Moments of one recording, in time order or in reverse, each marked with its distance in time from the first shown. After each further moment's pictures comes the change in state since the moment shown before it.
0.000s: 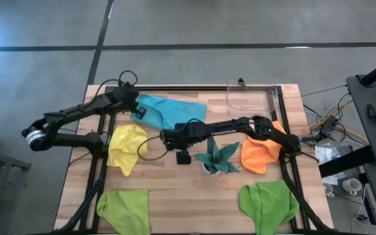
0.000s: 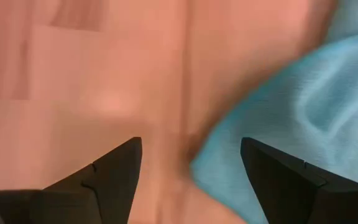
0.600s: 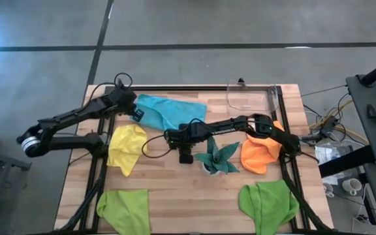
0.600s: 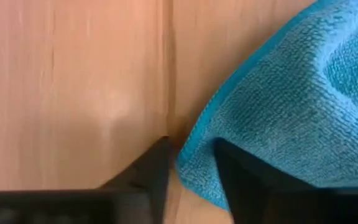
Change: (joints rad) left arm -0.001 -0.121 -0.053 0.009 0.058 0.027; right arm -0.043 -0.002 -0.141 0.091 -0.008 0.023
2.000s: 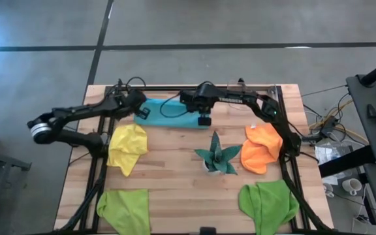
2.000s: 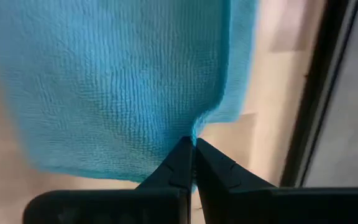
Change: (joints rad) left arm -0.077 0.244 0.042 0.059 -0.272 -0.161; right arm -0.331 -0.085 0.076 -0.384 0.233 -0.253
